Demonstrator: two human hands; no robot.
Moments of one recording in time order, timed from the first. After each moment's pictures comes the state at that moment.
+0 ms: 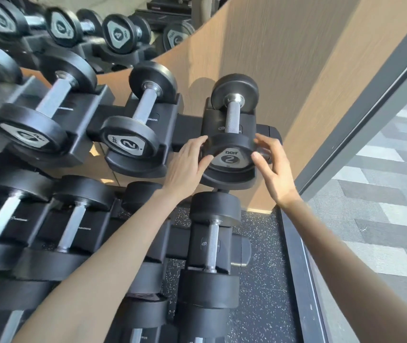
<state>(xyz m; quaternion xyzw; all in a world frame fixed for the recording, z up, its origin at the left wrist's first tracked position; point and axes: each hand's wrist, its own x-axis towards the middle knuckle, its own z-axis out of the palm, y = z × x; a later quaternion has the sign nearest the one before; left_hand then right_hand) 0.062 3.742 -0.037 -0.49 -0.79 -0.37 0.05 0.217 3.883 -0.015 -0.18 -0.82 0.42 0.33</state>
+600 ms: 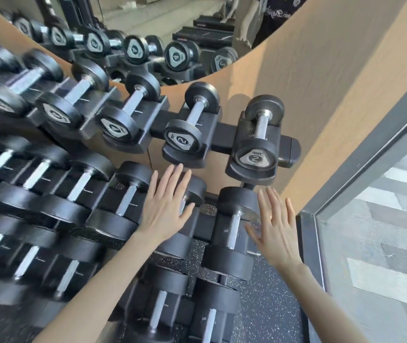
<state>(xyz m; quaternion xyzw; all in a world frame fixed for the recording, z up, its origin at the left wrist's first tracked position) 0.132 3.547 -0.011 -0.45 -0.87 -0.09 0.16 0.314 3.744 -0.024 -0.18 -0.96 -0.01 0.23</state>
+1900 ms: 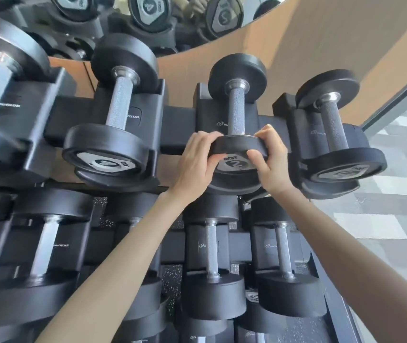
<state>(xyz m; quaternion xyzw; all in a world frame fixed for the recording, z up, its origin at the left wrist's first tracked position) -0.132 3.640 -0.055 -0.55 -0.65 -0.51 0.06 -0.006 3.756 -0.029 -0.18 -0.85 0.30 0.39</state>
